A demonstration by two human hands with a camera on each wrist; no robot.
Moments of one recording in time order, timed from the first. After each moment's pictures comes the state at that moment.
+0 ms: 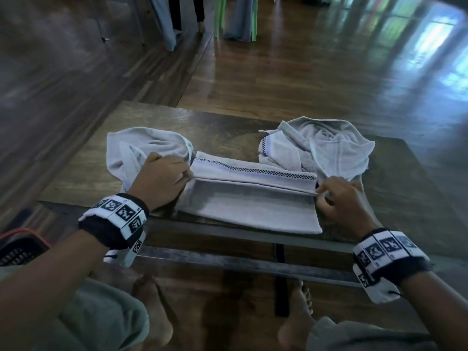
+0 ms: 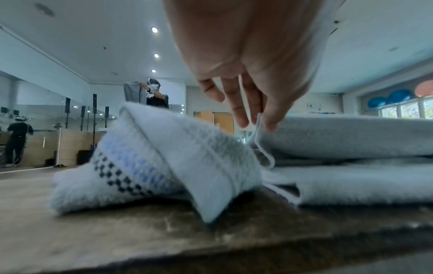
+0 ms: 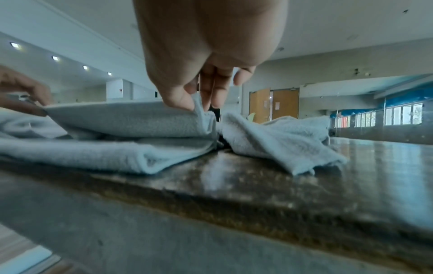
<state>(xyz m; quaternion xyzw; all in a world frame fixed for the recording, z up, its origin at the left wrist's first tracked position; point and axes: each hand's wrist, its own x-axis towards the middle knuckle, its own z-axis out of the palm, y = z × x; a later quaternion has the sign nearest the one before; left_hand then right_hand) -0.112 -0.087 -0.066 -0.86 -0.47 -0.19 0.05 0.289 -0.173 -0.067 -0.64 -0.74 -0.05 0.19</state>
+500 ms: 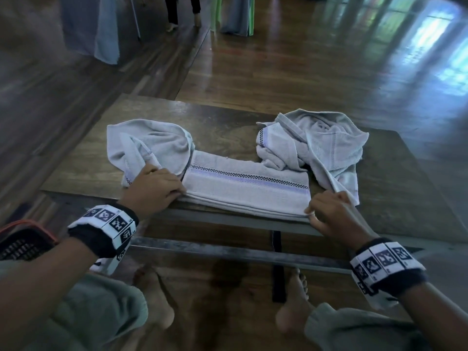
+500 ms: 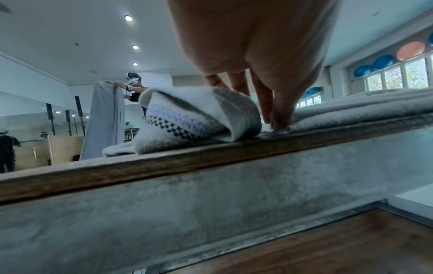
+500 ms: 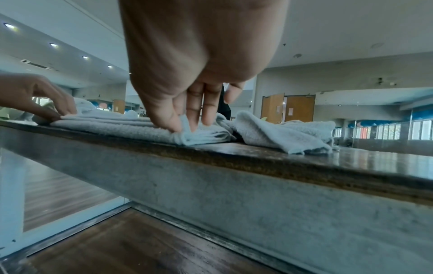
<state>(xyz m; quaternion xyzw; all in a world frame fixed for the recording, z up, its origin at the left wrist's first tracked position) -0.136 -0.116 -0.091 -0.90 -0.39 -0.15 0.05 0.282 -0.219 -0.084 -0.57 -0.81 -0.05 0.11</state>
